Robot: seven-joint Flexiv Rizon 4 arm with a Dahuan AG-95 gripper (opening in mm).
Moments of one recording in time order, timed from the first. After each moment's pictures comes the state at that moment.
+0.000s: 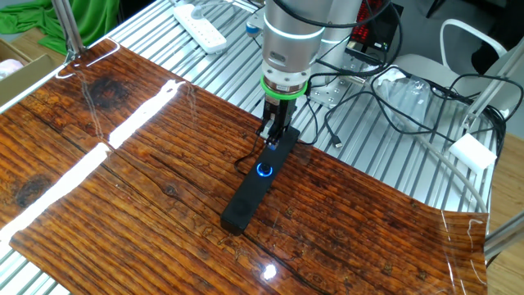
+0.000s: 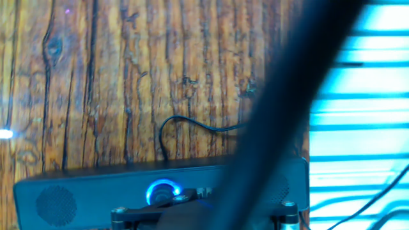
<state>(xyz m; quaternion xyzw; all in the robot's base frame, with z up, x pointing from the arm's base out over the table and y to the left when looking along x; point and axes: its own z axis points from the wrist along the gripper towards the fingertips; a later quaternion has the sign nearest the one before) 0.411 0.054 0.091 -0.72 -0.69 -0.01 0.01</state>
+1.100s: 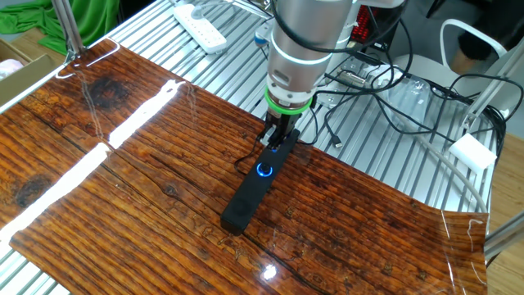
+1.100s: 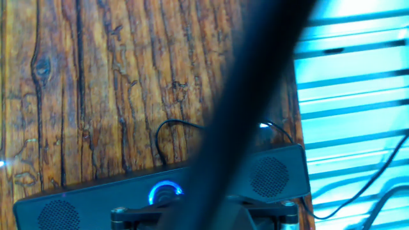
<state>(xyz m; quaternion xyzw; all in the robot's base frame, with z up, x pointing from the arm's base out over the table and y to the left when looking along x) 0.414 0.058 0.091 -0.75 -0.66 0.05 0.01</state>
